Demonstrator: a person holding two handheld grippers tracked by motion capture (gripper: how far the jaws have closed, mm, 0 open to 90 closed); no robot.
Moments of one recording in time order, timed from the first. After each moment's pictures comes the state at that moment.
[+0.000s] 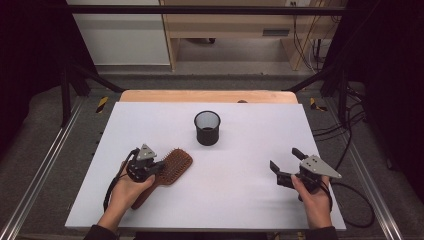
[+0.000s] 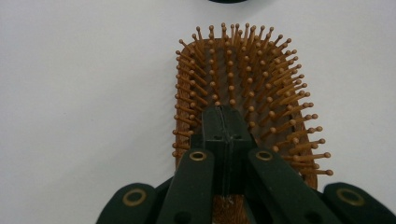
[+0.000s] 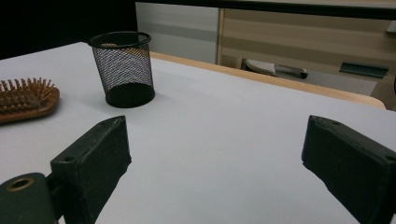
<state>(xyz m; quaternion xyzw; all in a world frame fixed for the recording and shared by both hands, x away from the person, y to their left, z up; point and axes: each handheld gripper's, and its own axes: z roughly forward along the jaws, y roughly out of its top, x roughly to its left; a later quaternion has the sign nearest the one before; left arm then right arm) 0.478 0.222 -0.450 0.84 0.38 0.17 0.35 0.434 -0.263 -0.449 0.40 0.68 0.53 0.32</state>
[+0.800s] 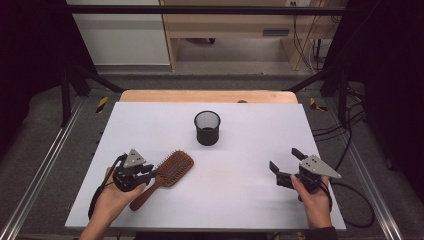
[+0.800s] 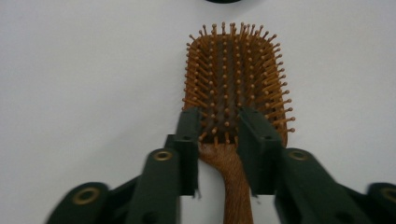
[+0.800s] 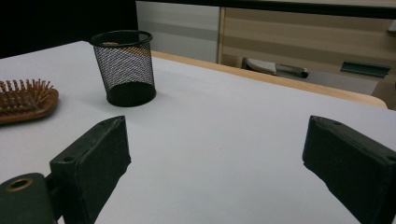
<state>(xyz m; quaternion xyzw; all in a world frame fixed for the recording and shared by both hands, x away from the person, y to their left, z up) 0.440 0.237 -0.420 0.84 0.38 0.19 0.33 0.434 -0.262 -0.449 0.40 0.68 0.53 0.32</state>
